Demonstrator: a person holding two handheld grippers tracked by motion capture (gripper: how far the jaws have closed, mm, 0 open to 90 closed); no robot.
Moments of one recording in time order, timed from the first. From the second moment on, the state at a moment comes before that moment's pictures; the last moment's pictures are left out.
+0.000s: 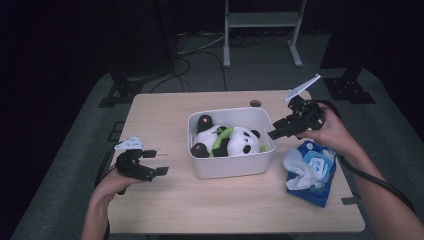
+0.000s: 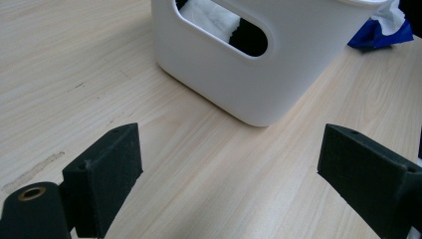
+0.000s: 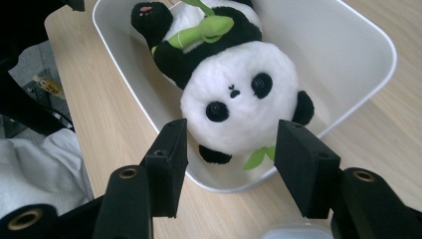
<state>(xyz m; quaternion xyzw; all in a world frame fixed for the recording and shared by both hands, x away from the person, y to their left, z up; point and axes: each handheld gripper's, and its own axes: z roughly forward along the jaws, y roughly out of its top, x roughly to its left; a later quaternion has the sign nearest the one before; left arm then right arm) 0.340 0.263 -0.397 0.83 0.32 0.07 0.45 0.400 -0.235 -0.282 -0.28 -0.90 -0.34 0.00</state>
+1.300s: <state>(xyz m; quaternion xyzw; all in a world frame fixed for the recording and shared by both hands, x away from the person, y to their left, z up) 0.342 0.266 -0.404 0.83 0.33 0.07 0.44 0.369 -0.290 -0.332 -0.35 -0.86 -0.36 0.01</state>
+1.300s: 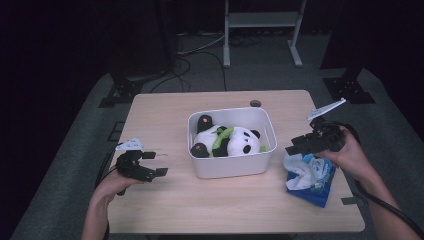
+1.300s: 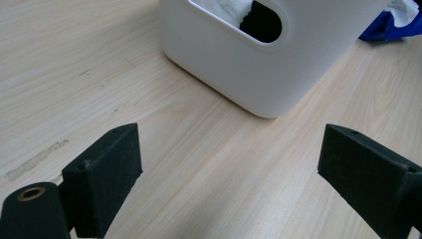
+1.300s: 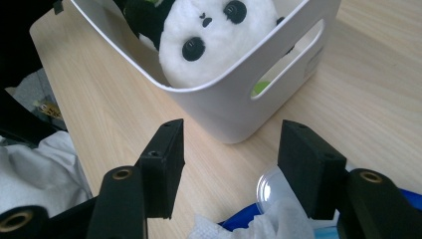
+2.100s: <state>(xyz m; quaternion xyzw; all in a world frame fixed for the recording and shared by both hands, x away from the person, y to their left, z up) 0.342 0.264 -0.406 0.84 0.33 0.06 0.44 0.344 -0.310 -0.362 -0.38 -0.84 -0.38 0.02</state>
